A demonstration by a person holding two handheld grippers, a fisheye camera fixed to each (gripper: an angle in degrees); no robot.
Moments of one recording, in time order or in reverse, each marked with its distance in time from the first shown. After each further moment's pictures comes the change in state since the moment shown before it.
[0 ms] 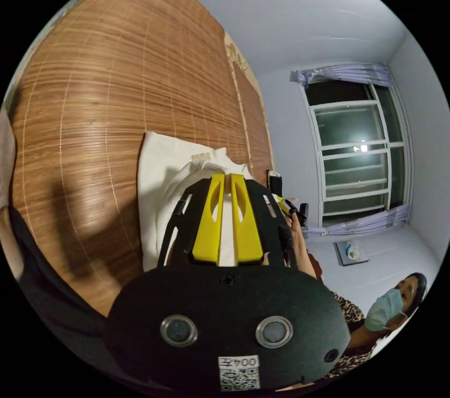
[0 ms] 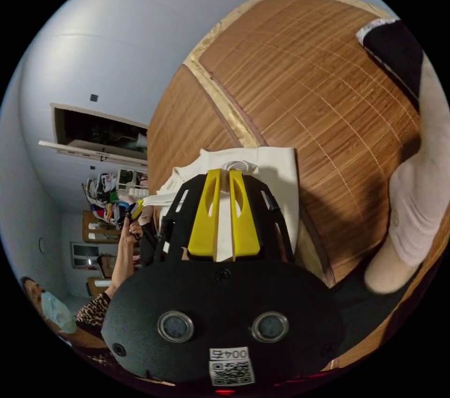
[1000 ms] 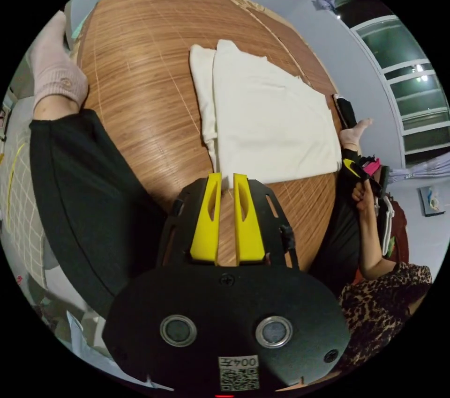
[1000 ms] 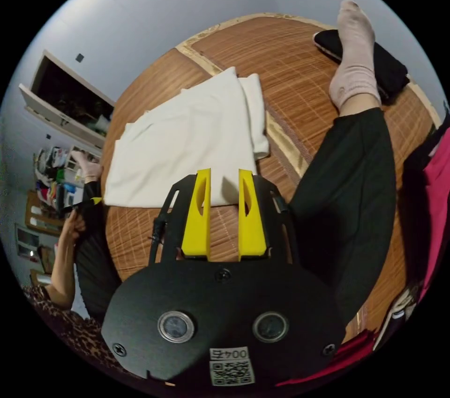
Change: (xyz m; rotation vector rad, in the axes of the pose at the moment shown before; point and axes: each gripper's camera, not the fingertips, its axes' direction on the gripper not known) left arm 0.053 0.163 0.062 -0.228 -0.530 0.271; right arm -0.053 0.180 0.034 0.111 0.361 -0.133
